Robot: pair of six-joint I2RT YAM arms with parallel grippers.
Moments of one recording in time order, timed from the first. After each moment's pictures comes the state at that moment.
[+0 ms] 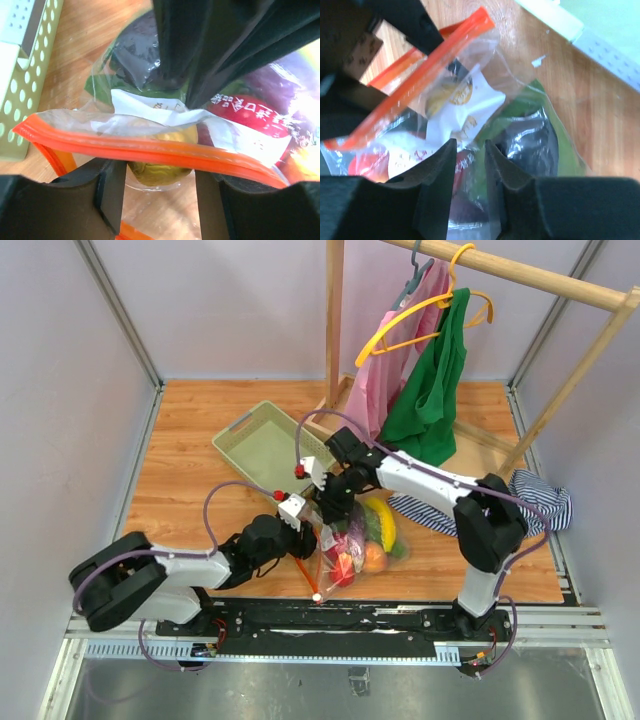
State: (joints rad) left arm -0.91 1.34 0.22 0.75 -0.11 -0.26; right arm 0.76 1.83 1.36 -0.67 -0.56 -0.47
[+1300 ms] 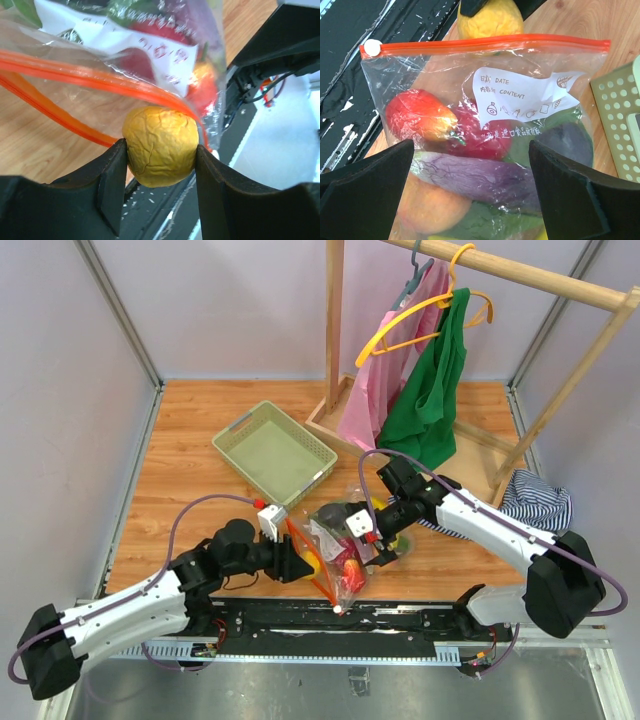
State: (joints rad) left arm -0.91 0.67 0.26 -0.05 0.23 -0.62; right arm 0.66 1.32 0.89 -0.76 -0.90 -1.35
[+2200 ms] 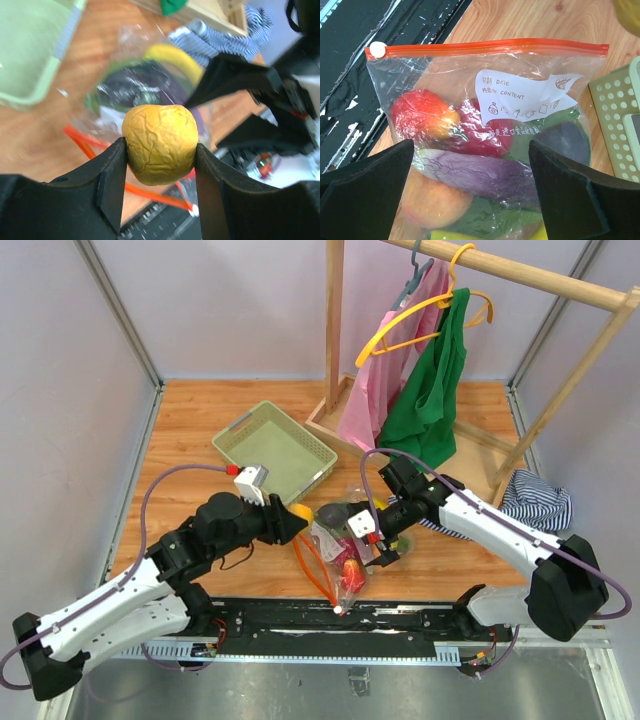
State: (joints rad) left arm -0.89 0.66 0.63 -0.34 -0.08 -0.66; right arm 0.66 1.30 0.91 -0.80 -0.90 -1.37
